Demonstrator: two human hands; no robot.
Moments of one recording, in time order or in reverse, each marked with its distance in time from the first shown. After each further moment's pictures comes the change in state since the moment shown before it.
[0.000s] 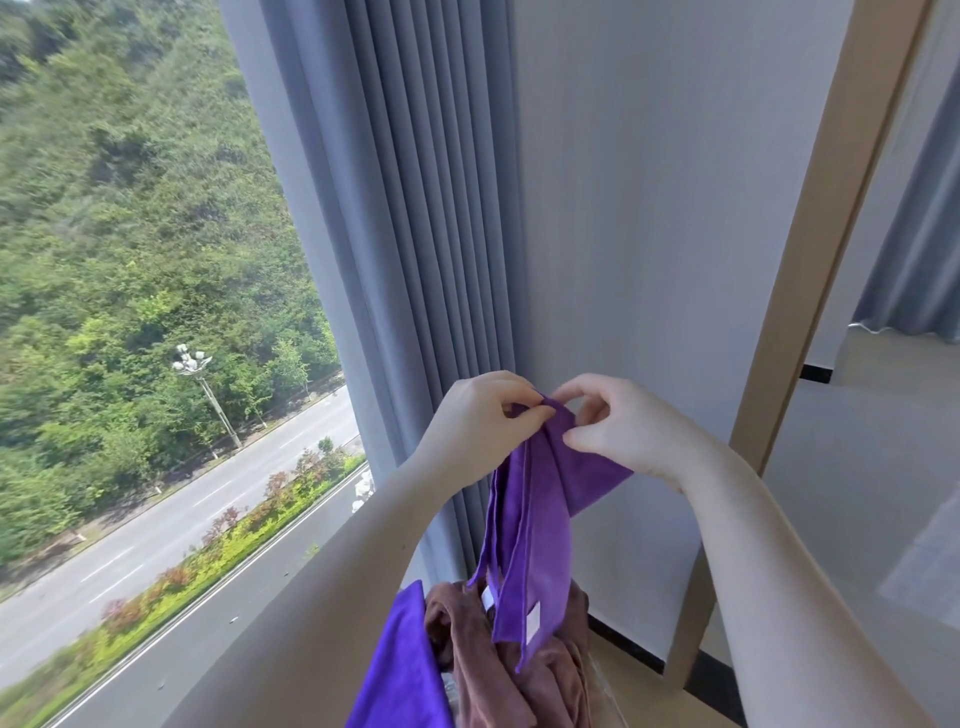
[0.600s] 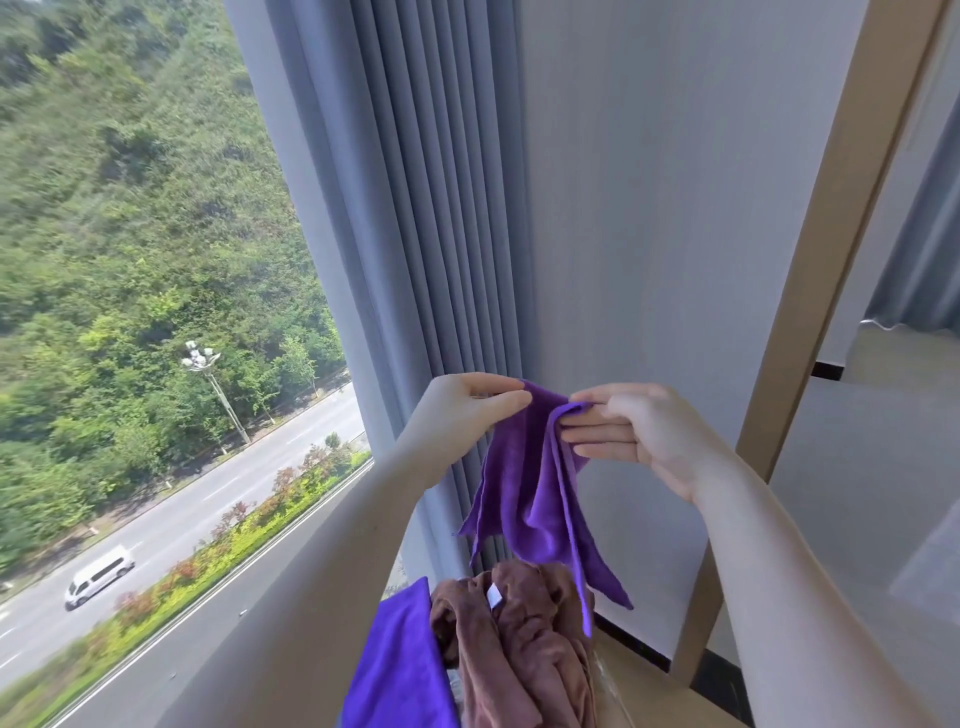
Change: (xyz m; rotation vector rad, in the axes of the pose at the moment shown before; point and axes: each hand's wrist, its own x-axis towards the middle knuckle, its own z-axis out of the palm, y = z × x) left_hand 0.003 -0.017 -0.014 -0.389 -0.043 -0.438; right_hand 0.005 0.020 0.003 0.631 0.066 0.141
